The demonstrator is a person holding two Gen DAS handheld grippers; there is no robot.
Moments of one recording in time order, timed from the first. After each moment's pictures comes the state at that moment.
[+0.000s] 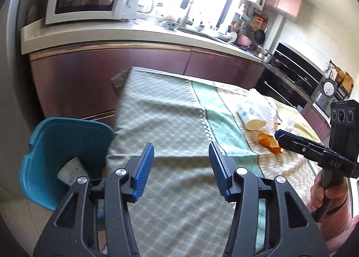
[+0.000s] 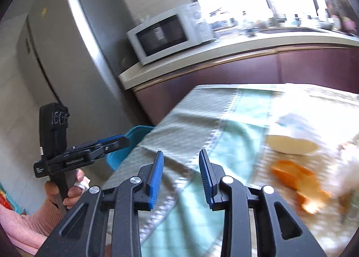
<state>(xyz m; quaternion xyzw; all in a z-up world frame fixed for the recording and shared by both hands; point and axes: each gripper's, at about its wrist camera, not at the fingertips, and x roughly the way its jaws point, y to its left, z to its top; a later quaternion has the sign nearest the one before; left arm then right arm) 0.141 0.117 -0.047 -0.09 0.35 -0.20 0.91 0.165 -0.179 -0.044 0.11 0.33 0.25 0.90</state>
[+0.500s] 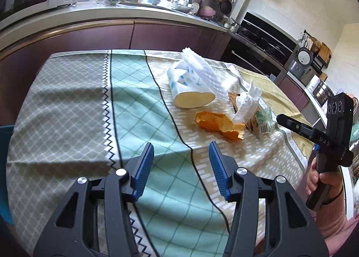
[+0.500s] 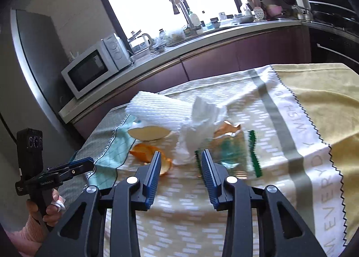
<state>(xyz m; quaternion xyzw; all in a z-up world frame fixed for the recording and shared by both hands) 0.158 -0.036 -0.073 -0.05 0.40 -0.30 0.87 0.130 -0.341 -0.073 0.18 0.32 0.06 0.93</state>
